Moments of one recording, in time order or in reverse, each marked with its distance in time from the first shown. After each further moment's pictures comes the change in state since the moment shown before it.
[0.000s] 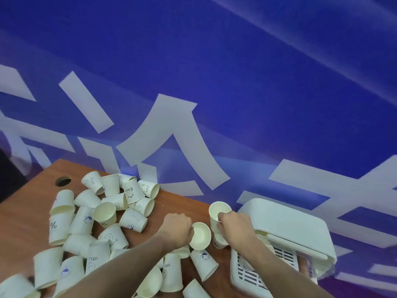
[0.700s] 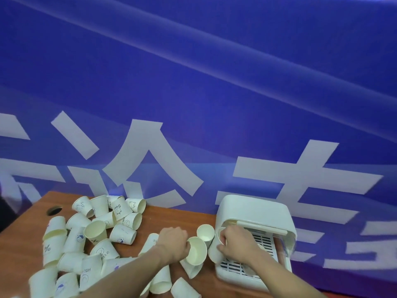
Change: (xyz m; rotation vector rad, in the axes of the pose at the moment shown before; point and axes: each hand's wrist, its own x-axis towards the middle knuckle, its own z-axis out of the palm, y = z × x) left_hand -0.057 0.072 -0.035 0.077 -0.038 0.040; right_hand -0.117 0.040 -0.005 0.325 0.032 0.083
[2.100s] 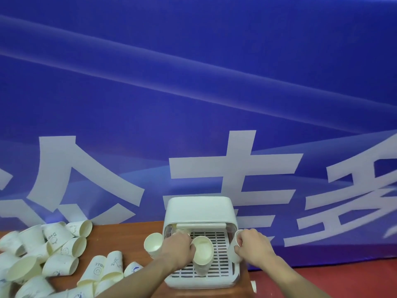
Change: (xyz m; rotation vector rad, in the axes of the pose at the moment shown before) left_hand 0.062 0.188 -0.010 -0.199 -0.025 0.024; right_hand -0.096 0.192 -0.008 0.163 0.009 0.398
